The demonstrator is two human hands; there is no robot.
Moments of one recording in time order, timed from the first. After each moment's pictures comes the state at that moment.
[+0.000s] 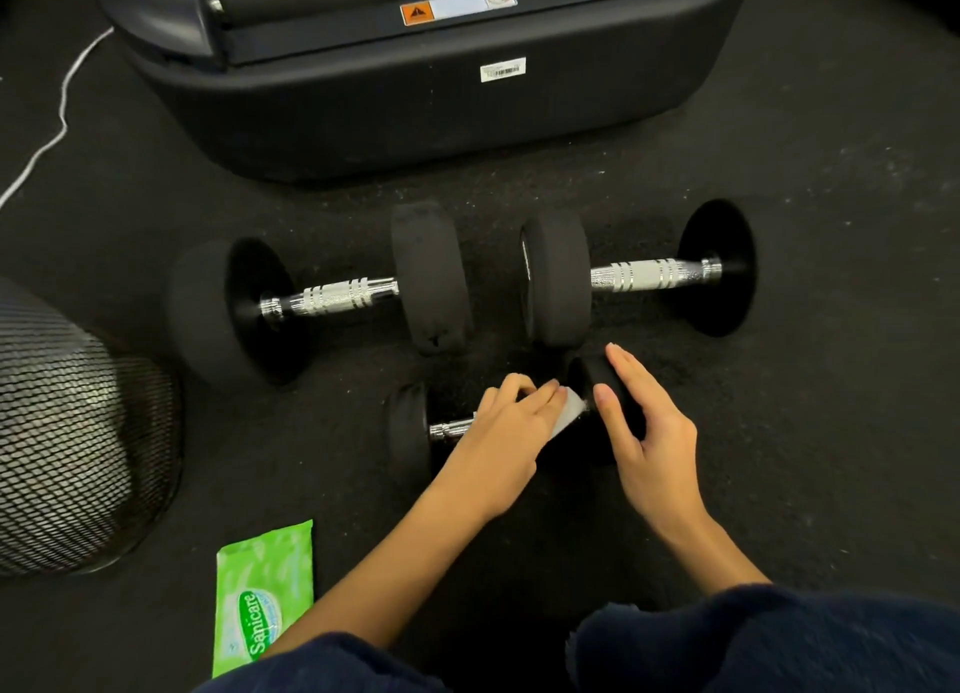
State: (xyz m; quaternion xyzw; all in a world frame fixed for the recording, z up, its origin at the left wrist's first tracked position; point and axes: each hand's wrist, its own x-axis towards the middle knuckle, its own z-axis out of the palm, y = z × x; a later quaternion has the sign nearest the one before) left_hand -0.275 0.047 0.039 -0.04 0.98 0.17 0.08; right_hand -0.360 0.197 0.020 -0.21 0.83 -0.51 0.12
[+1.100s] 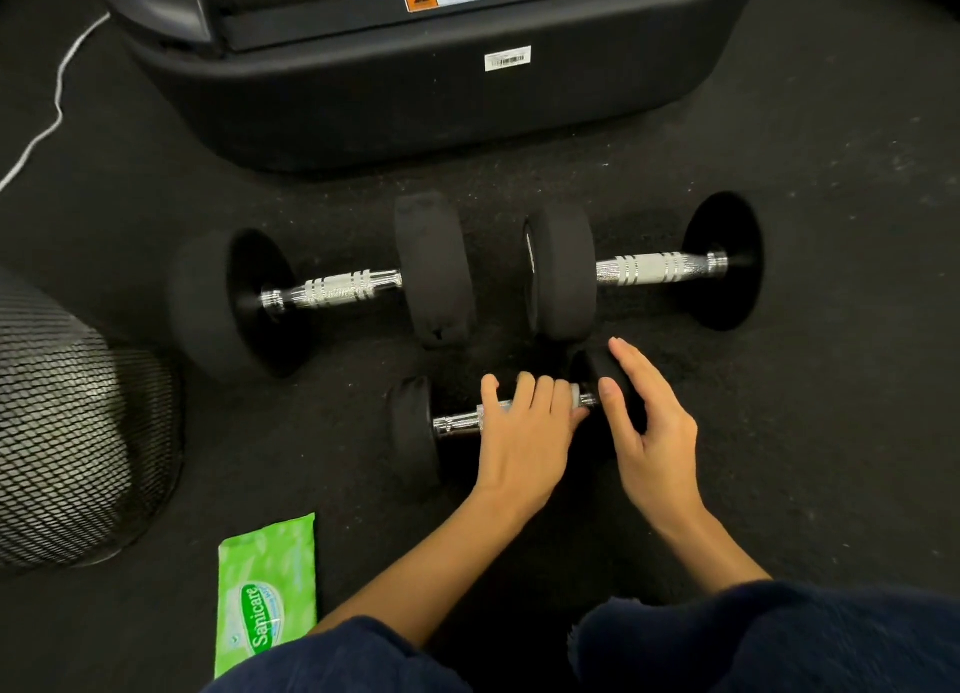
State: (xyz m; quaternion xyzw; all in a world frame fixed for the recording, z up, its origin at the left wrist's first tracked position) left_hand -0.285 0.077 -0.014 -0.15 0.98 -0.01 -0.10; right_hand -0.359 0.195 0.009 -0.22 0.83 -0.51 0.09
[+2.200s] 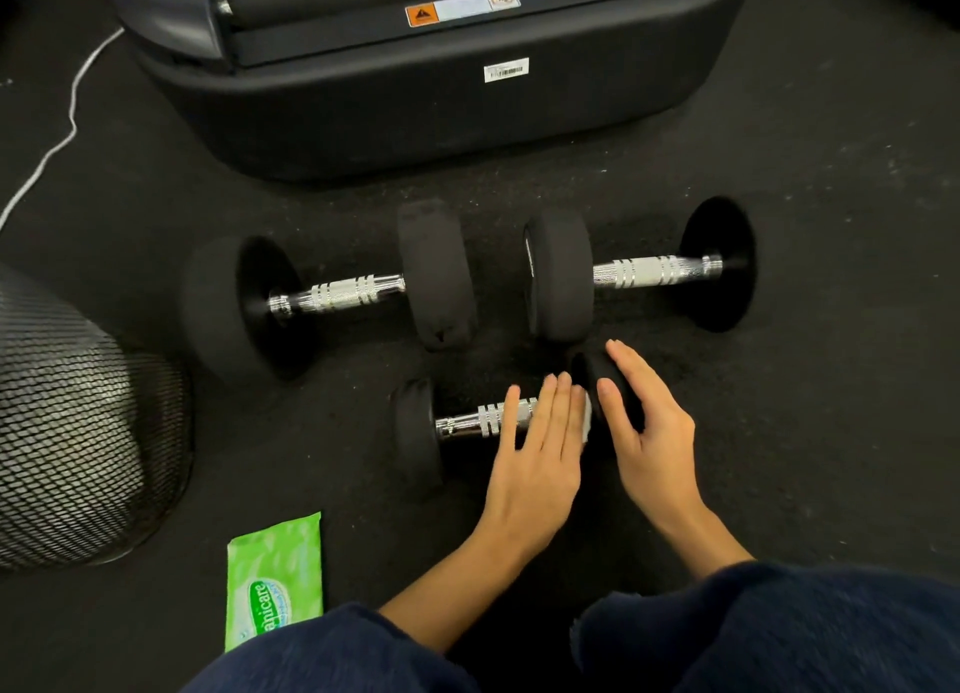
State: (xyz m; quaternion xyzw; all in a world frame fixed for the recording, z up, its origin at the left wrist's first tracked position) left_hand -0.258 0.096 -0.022 -0.08 0.99 -0.06 -0.09; right_hand -0.360 0.196 0.012 -0.23 0.83 -0.50 0.10
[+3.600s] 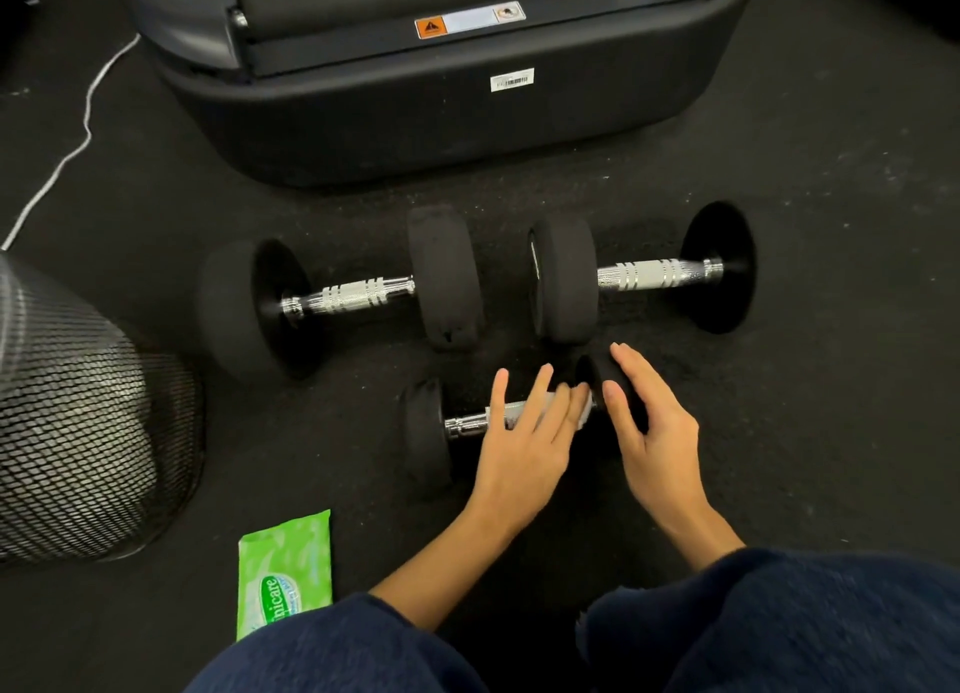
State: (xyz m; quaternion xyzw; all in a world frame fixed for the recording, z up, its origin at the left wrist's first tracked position) left_hand -0.260 0.072 -0.006 -0.06 0.99 -0.07 -0.04; right_hand -0.354 0.198 0.017 -0.22 0.84 -0.49 0.11
